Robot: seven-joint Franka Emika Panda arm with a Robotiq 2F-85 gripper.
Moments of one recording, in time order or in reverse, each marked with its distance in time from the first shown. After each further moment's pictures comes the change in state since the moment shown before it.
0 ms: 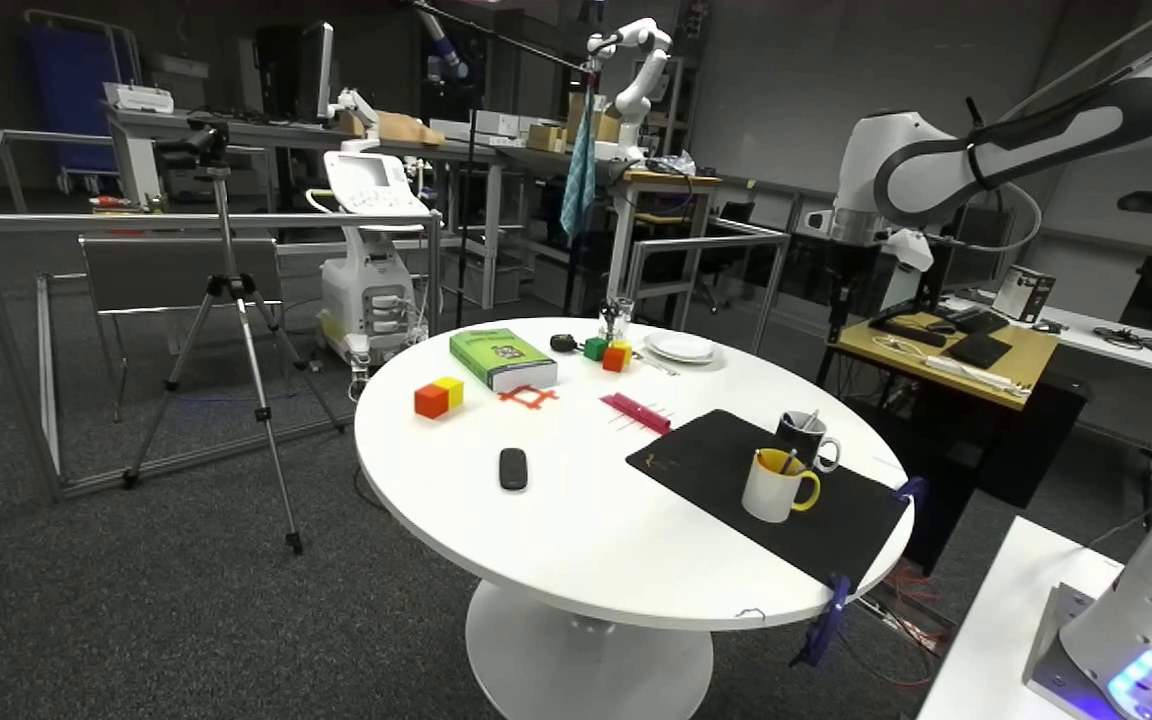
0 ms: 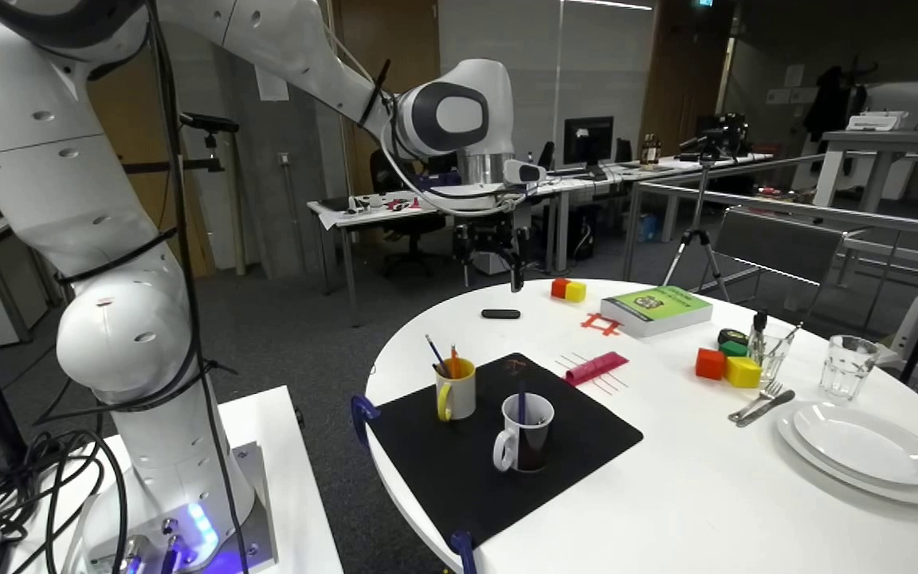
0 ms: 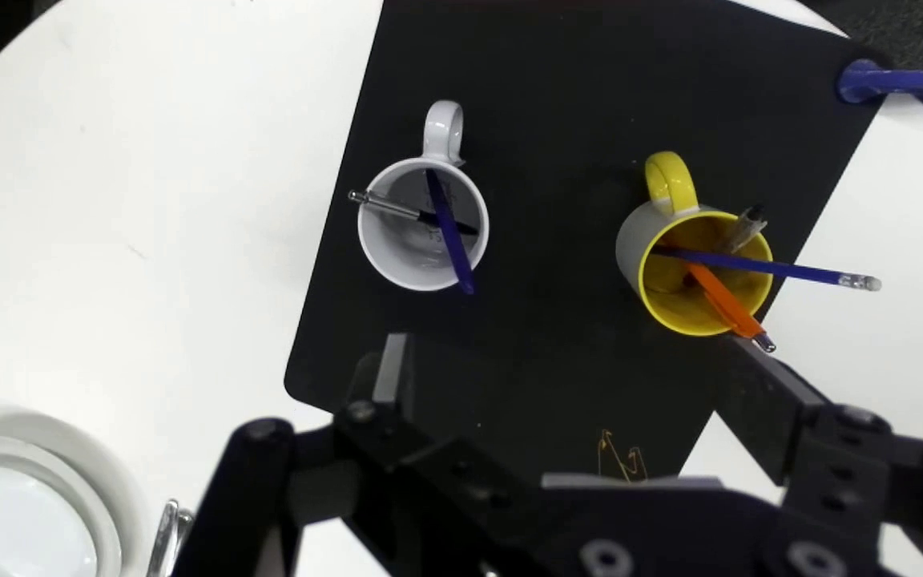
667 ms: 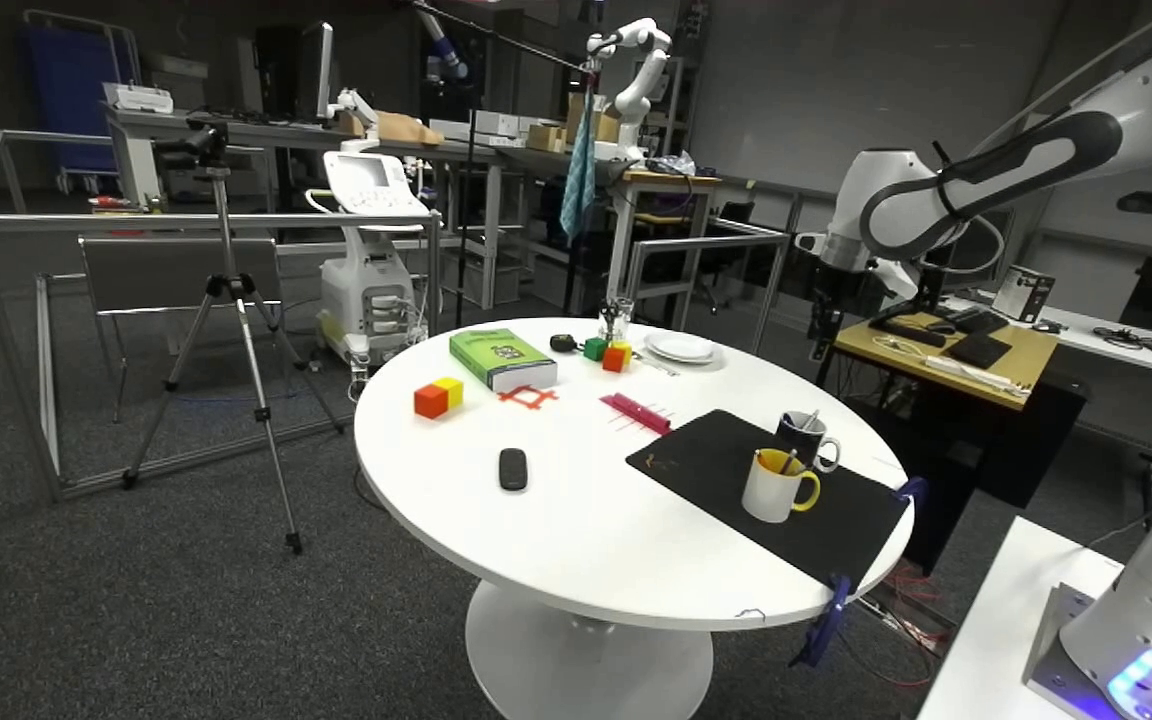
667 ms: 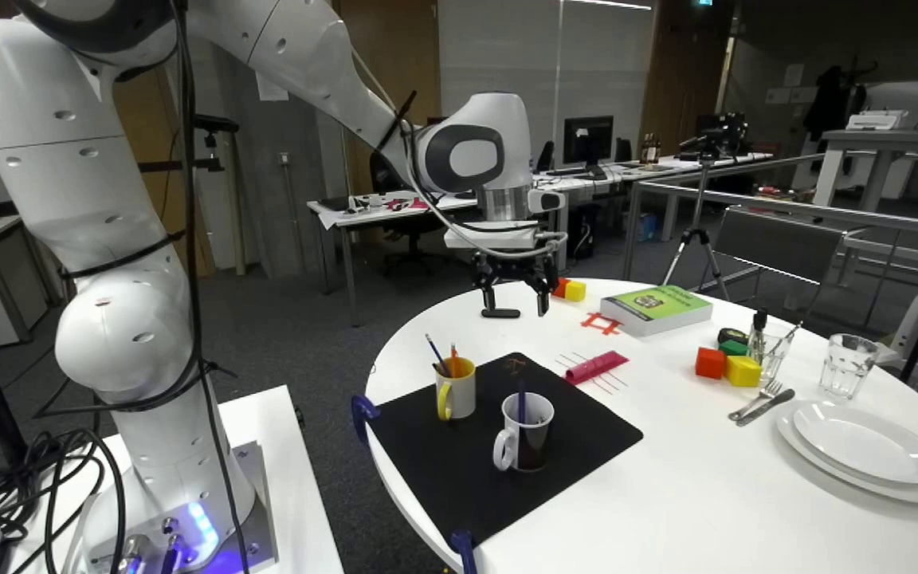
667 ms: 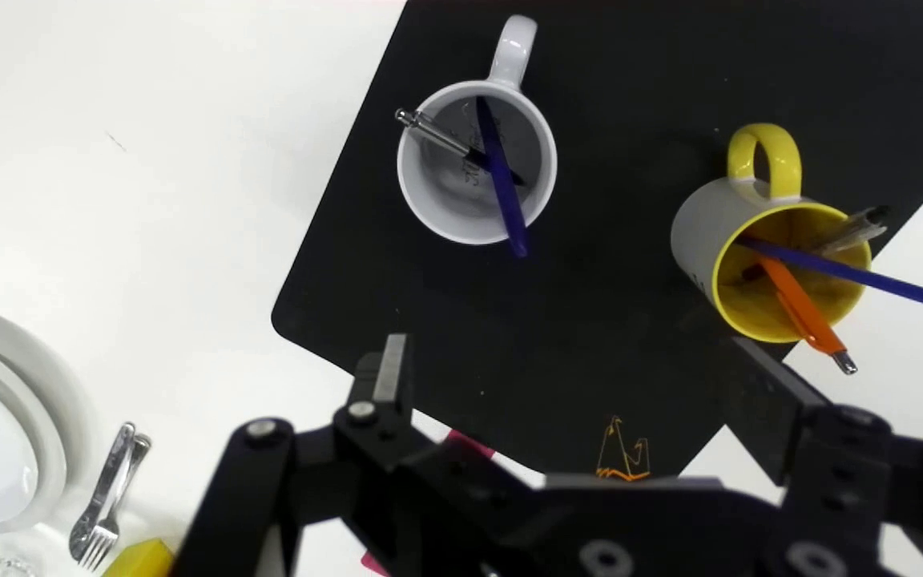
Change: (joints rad) arm -0.013 0.092 -0.062 -0.045 0.055 0.242 -0.256
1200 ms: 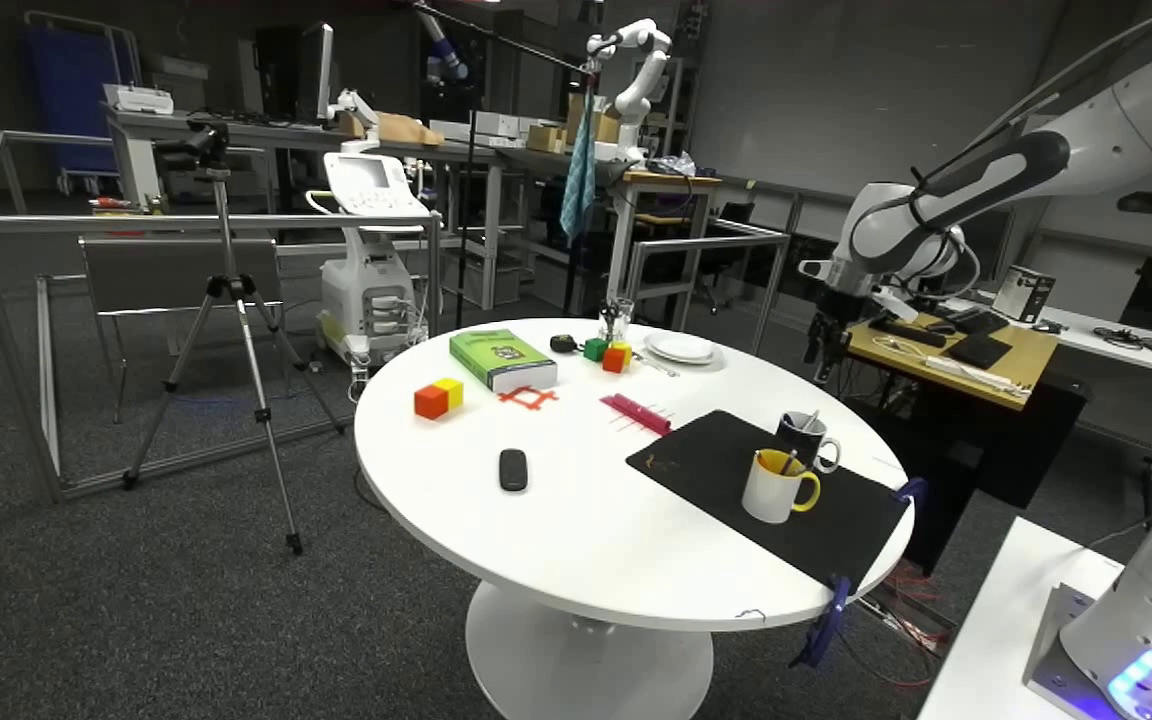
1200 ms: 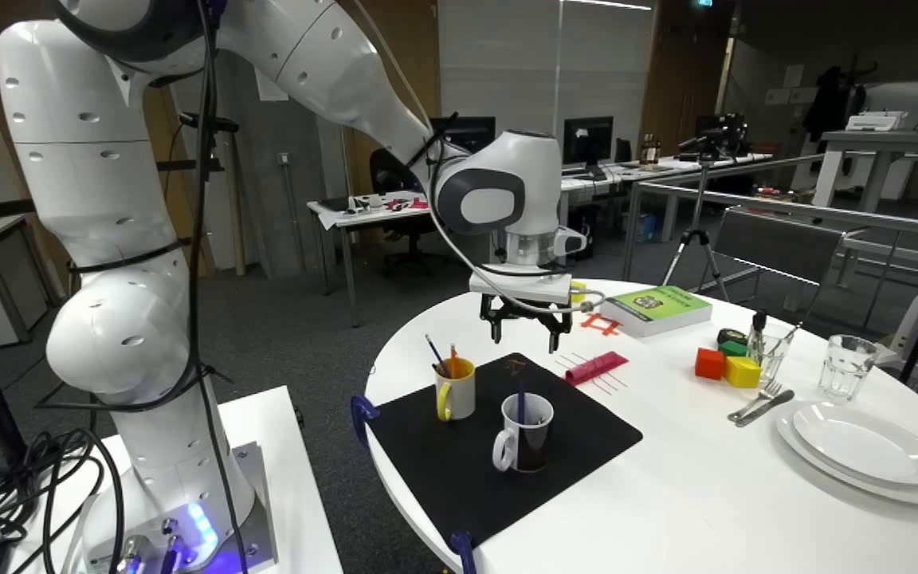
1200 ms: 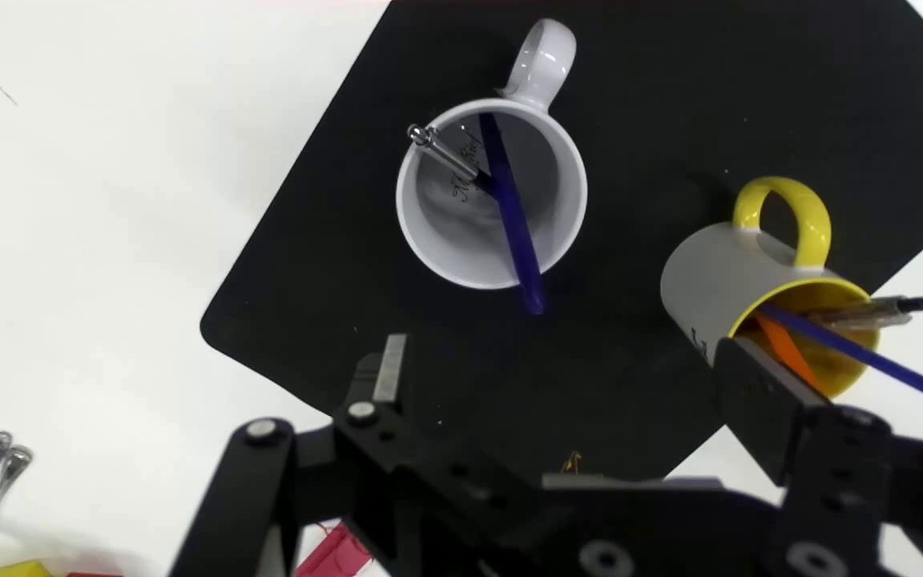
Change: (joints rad) arm -0.069 0.102 -0.029 -0.003 0.213 0.059 -0.380
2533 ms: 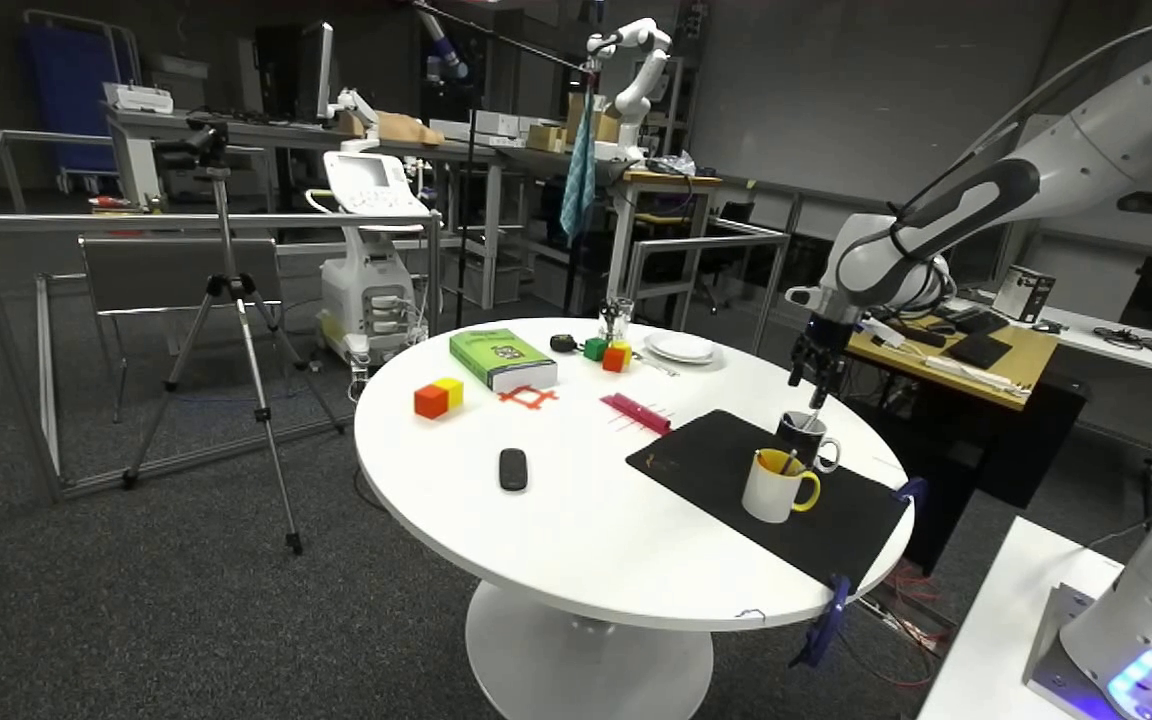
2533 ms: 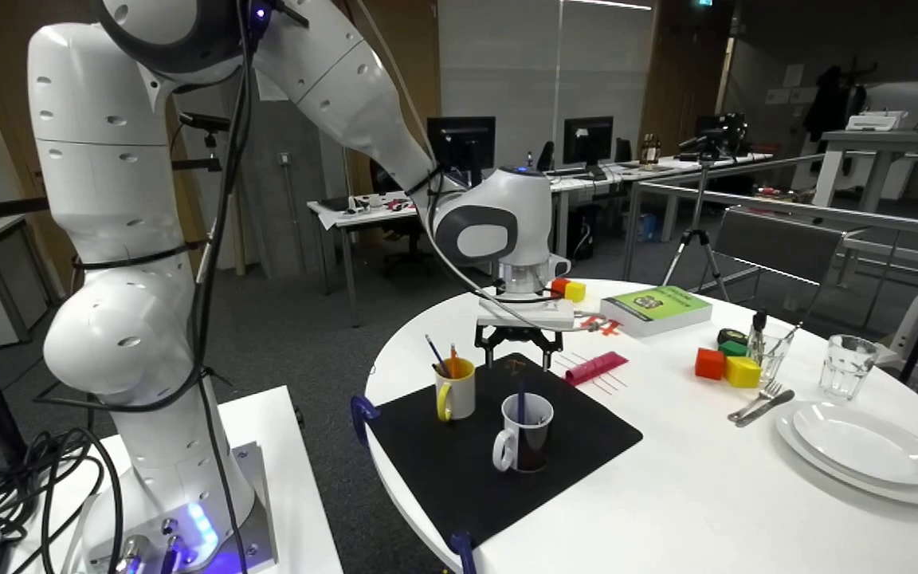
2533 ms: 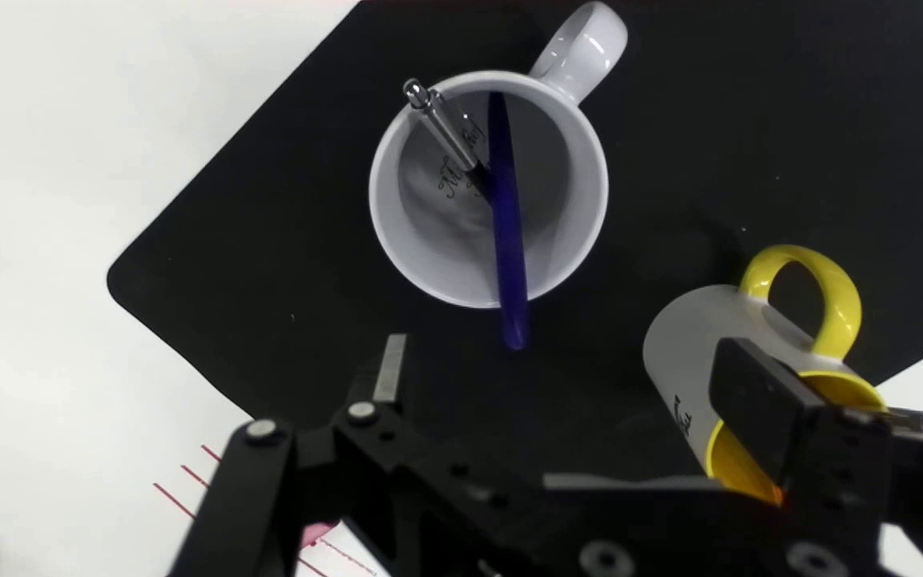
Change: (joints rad) arm -0.022 0.086 0.059 -0.039 0.004 0.121 -0.197
